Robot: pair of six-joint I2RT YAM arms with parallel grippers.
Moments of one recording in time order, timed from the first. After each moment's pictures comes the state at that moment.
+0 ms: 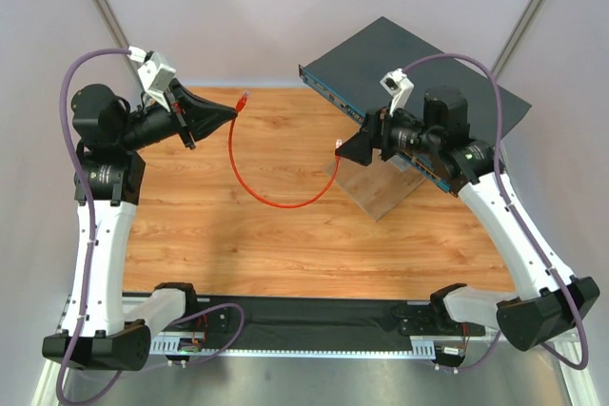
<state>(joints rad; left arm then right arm) -0.01 1.06 1.41 -0.25 1.07 -0.20 0.38 1.23 1.36 -0.50 -0.66 0.30</state>
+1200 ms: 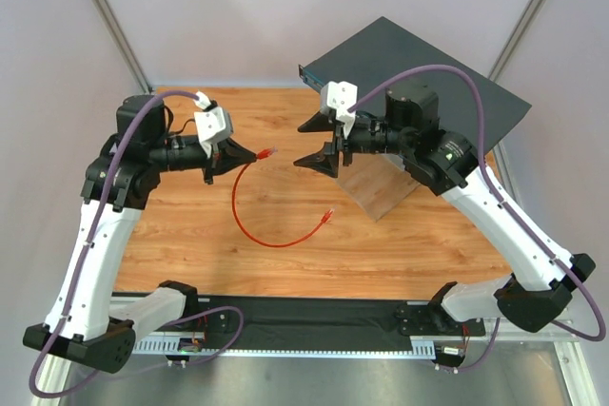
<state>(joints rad) -0.23 1.07 1.47 -0.83 0.96 0.48 0.73 1.34 1.64 -0.47 -0.69 -0.31</state>
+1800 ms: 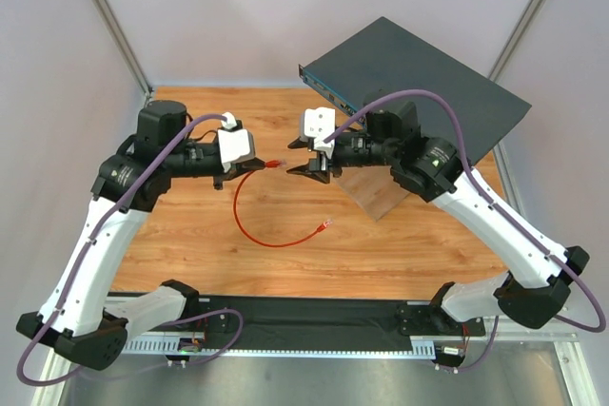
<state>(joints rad) -0.40 1.08 1.47 -0.92 0.80 0.71 0.84 1.35 1.63 -0.55 -0.59 -0.52</state>
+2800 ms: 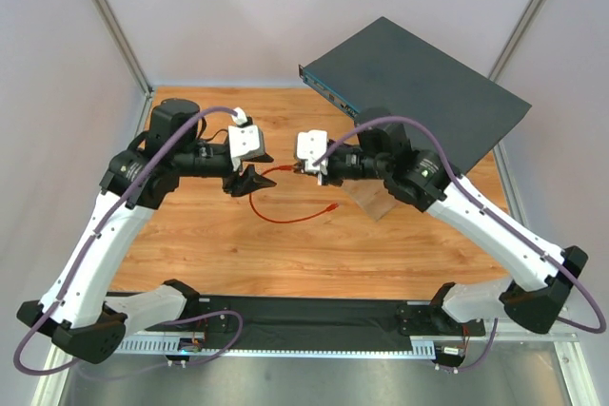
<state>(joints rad) -0.49 1.12 1.50 -0.92 0.75 0.63 0.85 1.35 1.51 -0.53 -0.46 -0.60</state>
